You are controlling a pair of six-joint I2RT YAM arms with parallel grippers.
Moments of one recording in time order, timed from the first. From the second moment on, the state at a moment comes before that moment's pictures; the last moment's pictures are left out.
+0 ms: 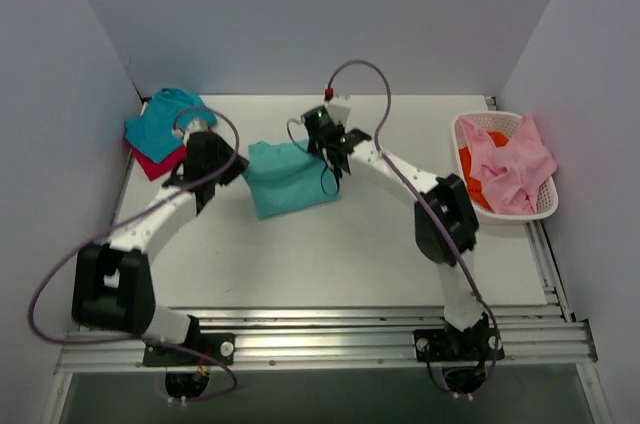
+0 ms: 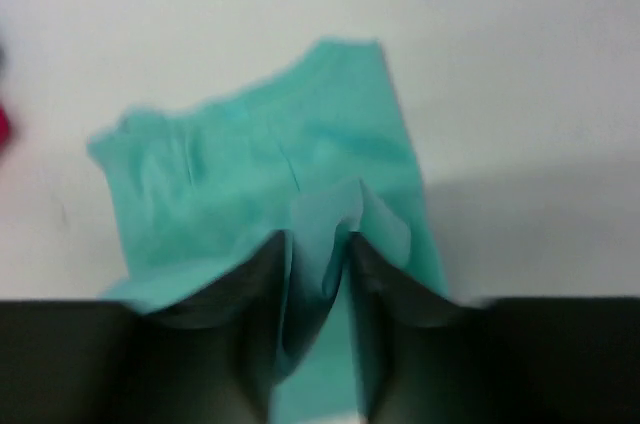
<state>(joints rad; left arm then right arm) -0.31 1.31 0.85 -0.13 -0.15 -0.86 0.72 1.94 1.56 -0.37 0.48 0.72</state>
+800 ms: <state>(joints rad) -0.14 1.53 1.26 -0.05 0.15 -0.66 0.56 1.79 1.52 -0.11 0.32 0.60</state>
